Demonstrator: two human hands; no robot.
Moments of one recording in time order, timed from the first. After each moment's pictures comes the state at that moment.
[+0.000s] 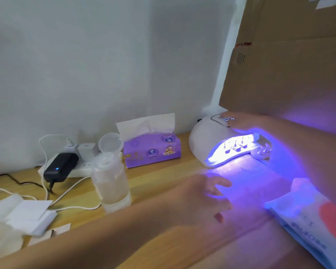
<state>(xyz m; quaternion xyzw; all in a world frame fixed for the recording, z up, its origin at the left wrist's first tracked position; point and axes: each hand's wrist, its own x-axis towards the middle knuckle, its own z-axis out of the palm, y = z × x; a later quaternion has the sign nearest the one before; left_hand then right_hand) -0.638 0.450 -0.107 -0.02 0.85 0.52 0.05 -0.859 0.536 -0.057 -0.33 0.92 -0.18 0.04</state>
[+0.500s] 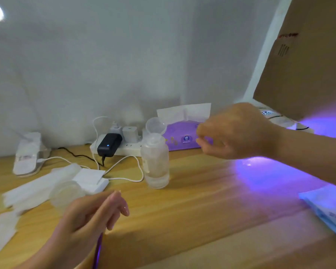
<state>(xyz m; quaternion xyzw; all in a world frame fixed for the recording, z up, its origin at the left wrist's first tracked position) -0.447 0.345 -0.134 -0.09 0.83 0.44 -0.33 -0.688 0.493 -0.038 -0.70 0.60 -0.04 -0.39</state>
